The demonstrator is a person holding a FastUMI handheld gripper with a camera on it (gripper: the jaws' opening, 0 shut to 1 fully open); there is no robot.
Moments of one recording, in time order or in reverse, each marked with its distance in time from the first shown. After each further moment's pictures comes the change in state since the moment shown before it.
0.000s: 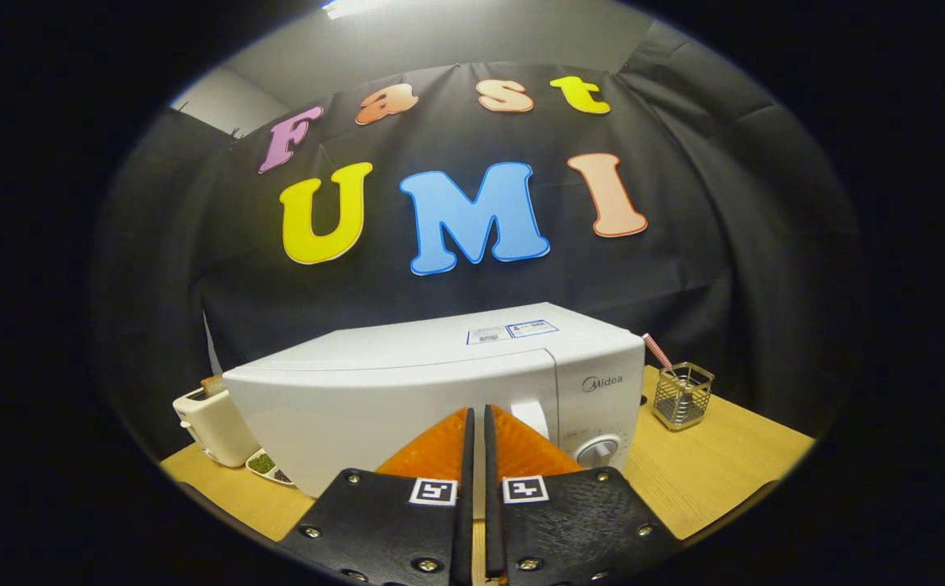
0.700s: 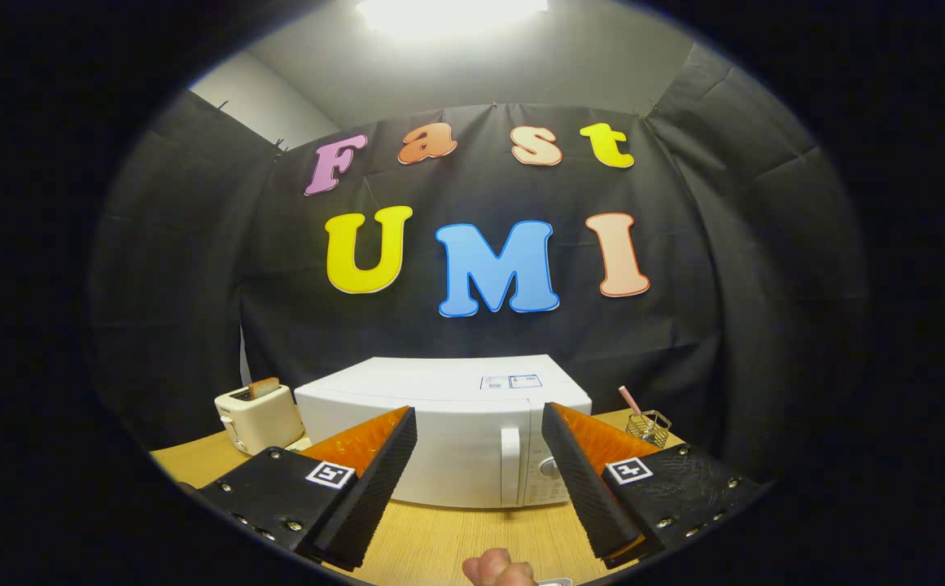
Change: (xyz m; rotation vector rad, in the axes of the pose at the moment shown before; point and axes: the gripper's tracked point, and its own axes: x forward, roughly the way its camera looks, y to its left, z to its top) arm -0.110 0.004 0.085 -0.090 -0.091 0.070
